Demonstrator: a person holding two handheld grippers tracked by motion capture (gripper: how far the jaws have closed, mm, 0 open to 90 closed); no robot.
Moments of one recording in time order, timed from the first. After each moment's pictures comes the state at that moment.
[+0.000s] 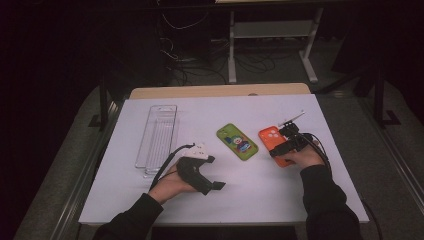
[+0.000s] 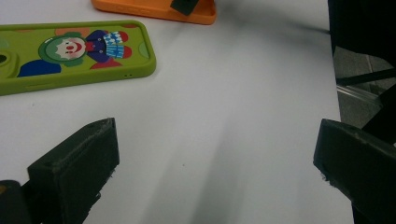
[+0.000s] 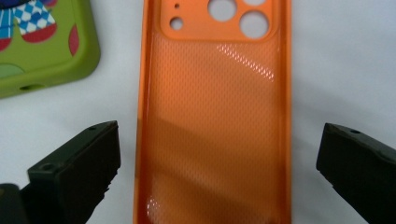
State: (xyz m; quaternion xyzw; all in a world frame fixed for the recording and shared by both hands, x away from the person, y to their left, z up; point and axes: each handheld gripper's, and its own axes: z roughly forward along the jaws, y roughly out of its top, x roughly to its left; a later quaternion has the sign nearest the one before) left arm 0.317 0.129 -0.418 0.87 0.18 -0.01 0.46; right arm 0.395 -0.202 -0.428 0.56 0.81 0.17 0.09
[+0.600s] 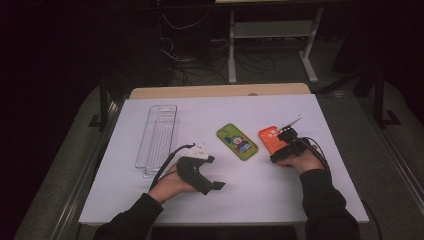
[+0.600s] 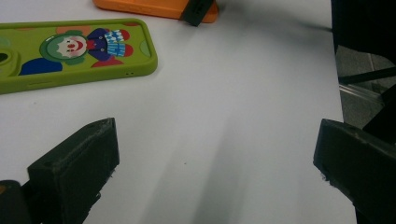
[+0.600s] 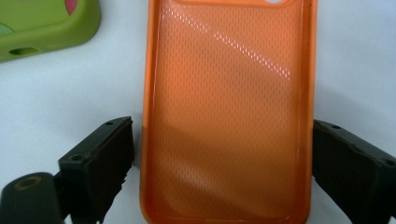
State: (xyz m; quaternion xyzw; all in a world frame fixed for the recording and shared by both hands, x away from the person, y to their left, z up) left arm 0.319 0.131 -0.419 0.88 0.17 0.00 0.45; right arm 0.386 -0.198 -0.434 0.55 0.81 0.15 0.08
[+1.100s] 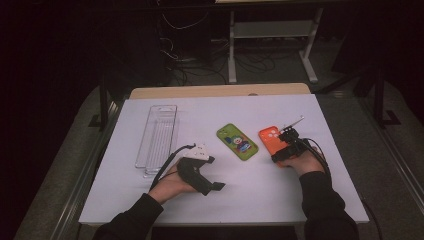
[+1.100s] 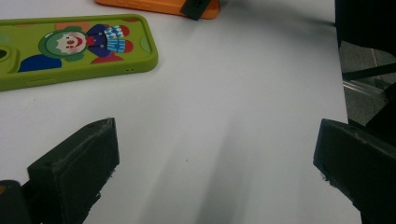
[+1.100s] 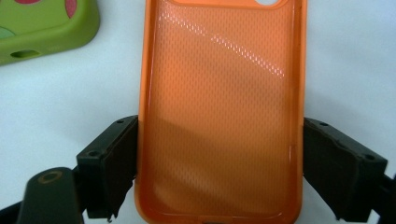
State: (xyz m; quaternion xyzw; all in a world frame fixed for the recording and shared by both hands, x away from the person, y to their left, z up) left arm 0.318 0.130 -0.420 0.88 0.18 0.00 0.45; right arm 0.382 -0.200 -0.433 0.56 0.81 0.15 0.09
